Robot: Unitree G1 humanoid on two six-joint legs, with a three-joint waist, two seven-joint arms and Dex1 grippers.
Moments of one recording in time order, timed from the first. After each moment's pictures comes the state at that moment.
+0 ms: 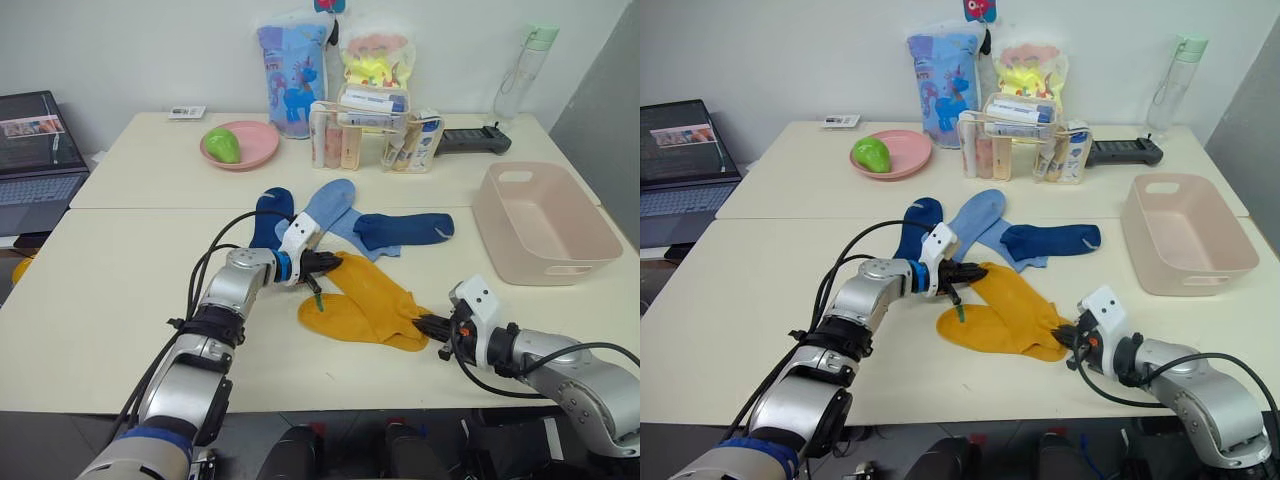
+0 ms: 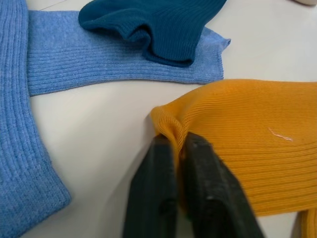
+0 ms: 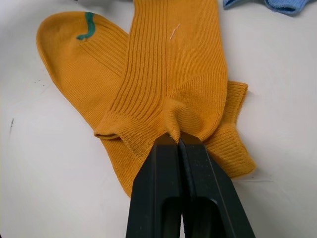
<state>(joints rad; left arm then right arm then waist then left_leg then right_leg) -0.75 0.31 -0.15 0.60 -0.15 0.36 -0.93 -0.03 -0.61 -0.02 -0.59 0.53 0.97 0.57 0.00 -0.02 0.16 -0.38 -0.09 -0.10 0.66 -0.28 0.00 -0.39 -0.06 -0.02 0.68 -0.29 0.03</state>
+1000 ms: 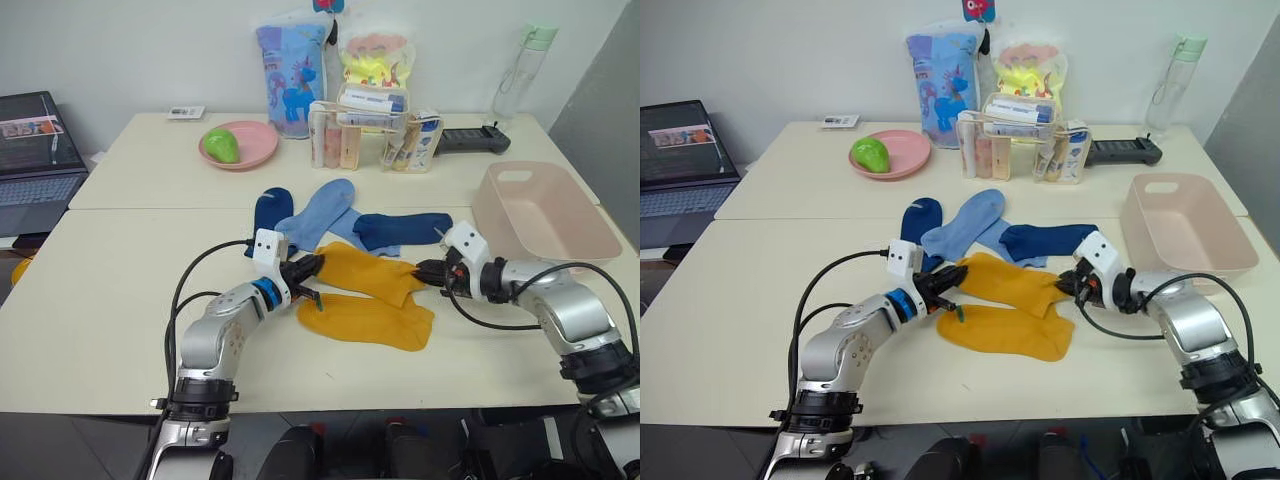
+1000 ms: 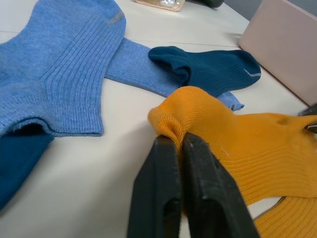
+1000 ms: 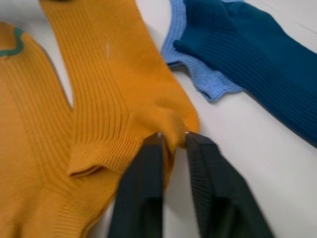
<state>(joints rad) -0.35 0.19 0.06 -0.01 -0.37 0.62 -0.54 -0.48 -0.68 0.17 -0.01 0.29 0.61 0.83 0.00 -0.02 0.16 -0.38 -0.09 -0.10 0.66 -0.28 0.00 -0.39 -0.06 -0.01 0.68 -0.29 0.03</state>
